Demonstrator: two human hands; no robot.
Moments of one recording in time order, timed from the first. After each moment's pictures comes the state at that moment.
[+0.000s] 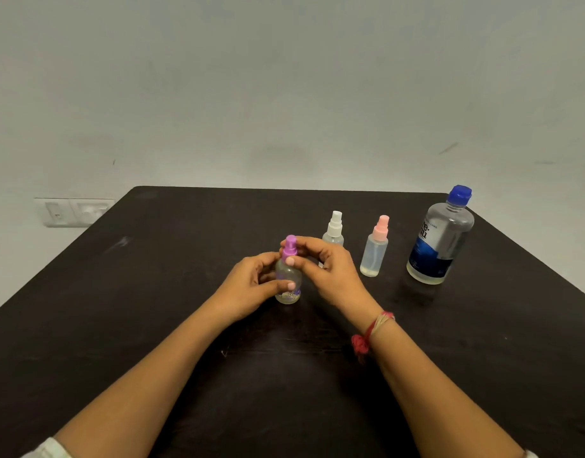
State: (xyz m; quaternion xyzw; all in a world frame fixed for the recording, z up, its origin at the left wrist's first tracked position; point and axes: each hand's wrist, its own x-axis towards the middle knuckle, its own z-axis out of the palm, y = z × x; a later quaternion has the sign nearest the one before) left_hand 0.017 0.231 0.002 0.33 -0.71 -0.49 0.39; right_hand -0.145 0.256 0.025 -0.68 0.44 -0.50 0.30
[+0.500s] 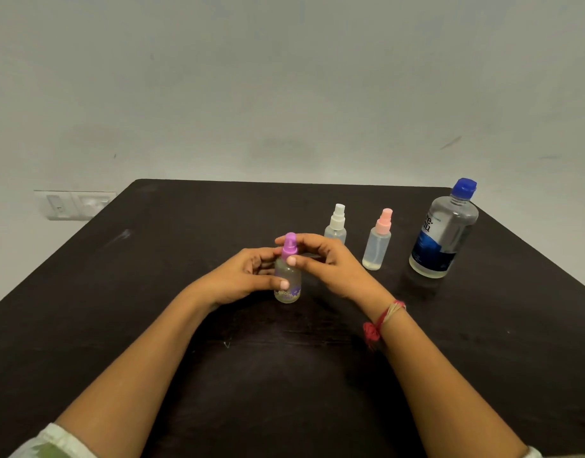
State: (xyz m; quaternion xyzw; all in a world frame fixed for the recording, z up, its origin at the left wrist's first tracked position) left_hand 0.034 0.223 0.010 0.30 -0.71 -0.57 0.29; right_hand -0.152 0.256 0.029 -0.71 0.39 -0.43 0.40
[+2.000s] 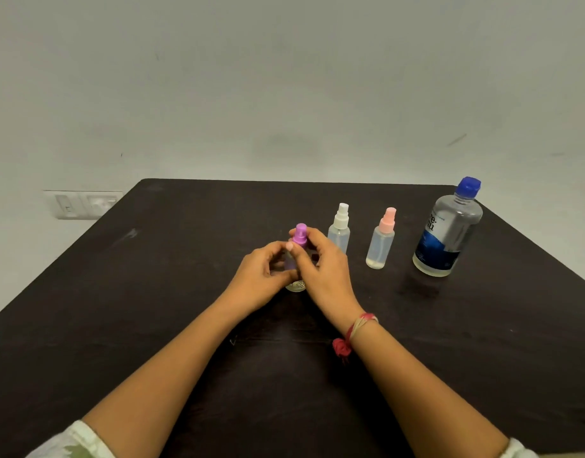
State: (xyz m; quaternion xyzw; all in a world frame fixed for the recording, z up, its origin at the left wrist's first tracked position) left_hand 0.008 0.234 0.003 0.40 -0.73 -0.38 0.41; right_hand -0.122 0.258 0.008 -0.65 0.50 -0.54 0.16
